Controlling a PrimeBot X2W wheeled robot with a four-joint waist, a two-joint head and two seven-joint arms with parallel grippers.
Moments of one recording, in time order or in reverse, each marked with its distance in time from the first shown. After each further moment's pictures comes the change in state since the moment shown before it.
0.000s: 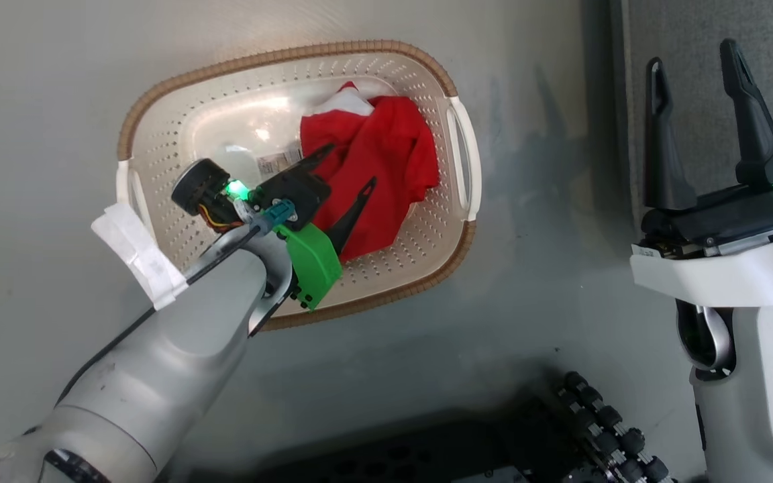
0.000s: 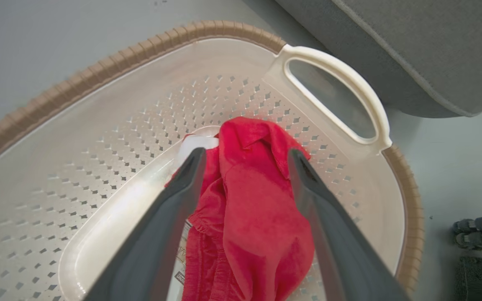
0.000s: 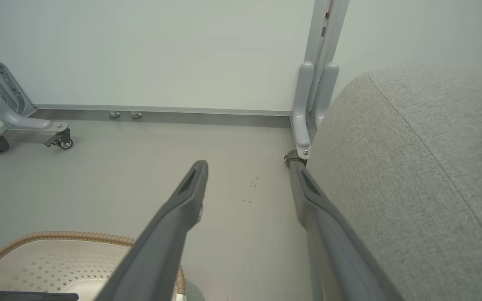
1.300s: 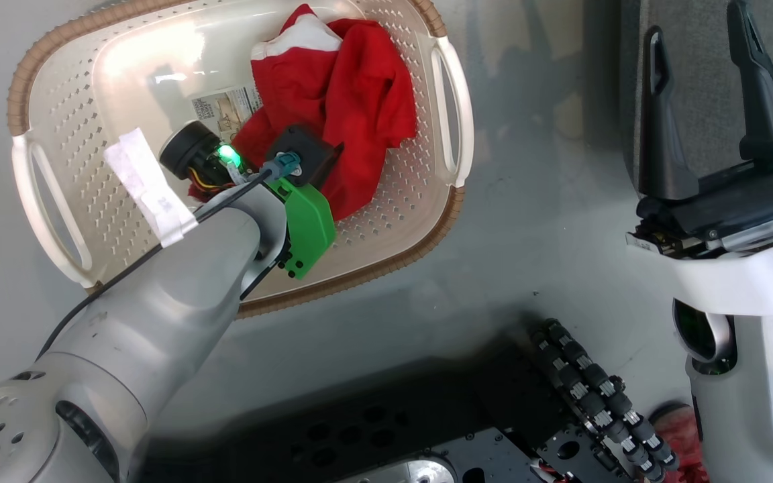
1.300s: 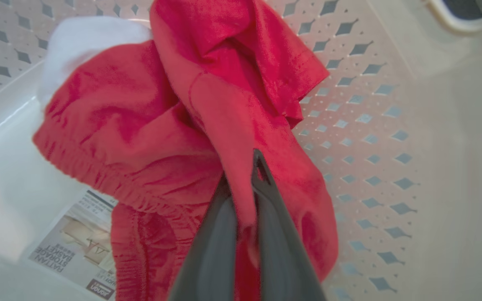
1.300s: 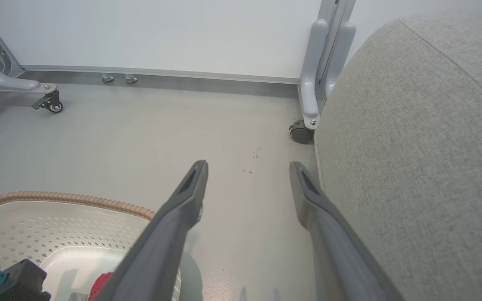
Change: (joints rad) left arm -0.192 -0.008 -0.290 0.149 -0.243 0.000 0.081; right arm -0.035 0.003 0.044 -0.096 -0.007 0.000 0.000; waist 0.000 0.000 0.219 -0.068
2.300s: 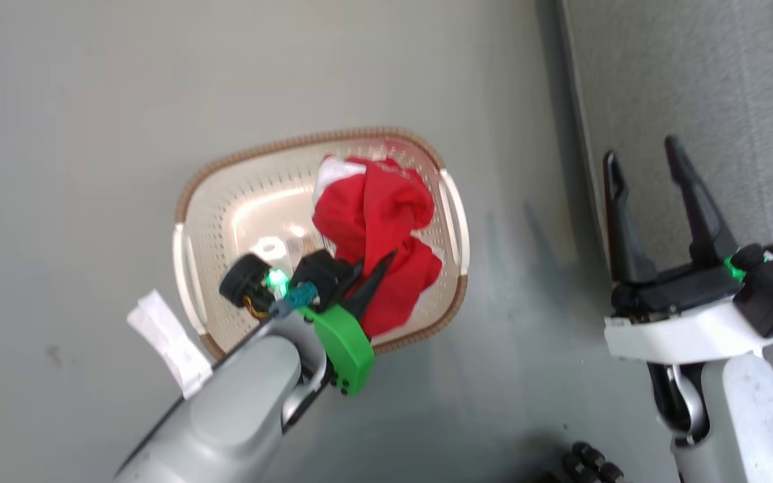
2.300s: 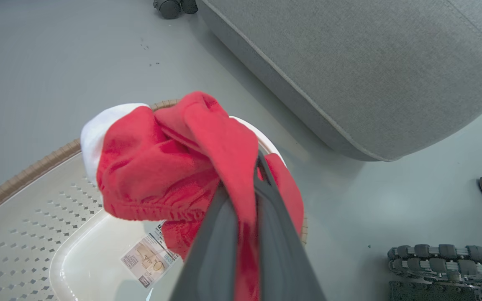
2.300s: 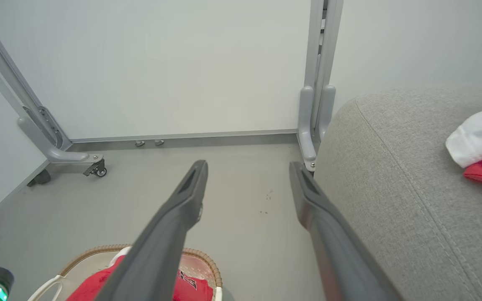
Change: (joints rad) left arm 0.410 -0.022 0.330 -0.275 0.179 0.000 -0.079; right arm 0.187 0.002 0.000 0.140 0.066 0.000 0.000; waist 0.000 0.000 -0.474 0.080
